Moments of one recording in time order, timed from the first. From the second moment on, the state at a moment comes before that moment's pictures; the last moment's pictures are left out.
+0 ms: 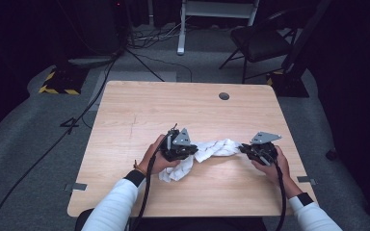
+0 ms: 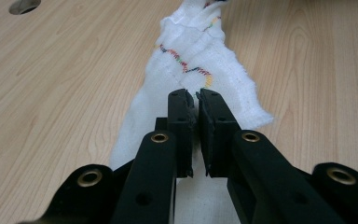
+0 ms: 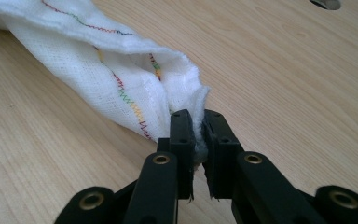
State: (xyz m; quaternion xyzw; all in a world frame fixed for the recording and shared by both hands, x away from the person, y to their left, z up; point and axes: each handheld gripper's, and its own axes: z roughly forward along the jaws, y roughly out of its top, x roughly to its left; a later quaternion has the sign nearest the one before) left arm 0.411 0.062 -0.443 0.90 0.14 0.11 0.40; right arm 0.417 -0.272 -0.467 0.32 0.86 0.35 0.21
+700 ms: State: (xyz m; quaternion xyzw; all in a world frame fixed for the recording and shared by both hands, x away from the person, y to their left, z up) left arm 0.428 0.089 -0.427 0.85 0.21 0.18 0.44; right arm 0.419 -0.275 -0.465 0.33 0.85 0.35 0.24
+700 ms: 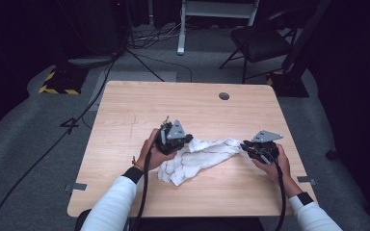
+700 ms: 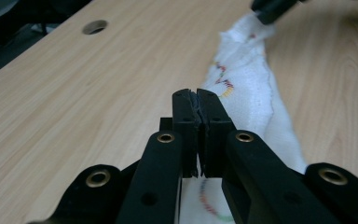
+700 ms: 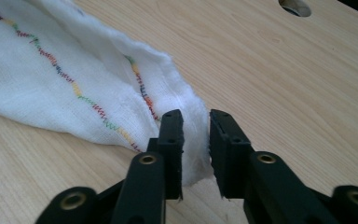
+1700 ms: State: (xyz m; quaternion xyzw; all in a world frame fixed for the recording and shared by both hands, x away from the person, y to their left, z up) left arm 0.416 0.151 -0.473 0.88 0.31 0.15 0.33; right arm 0.425 -0.170 -0.450 0.24 0.87 0.39 0.18
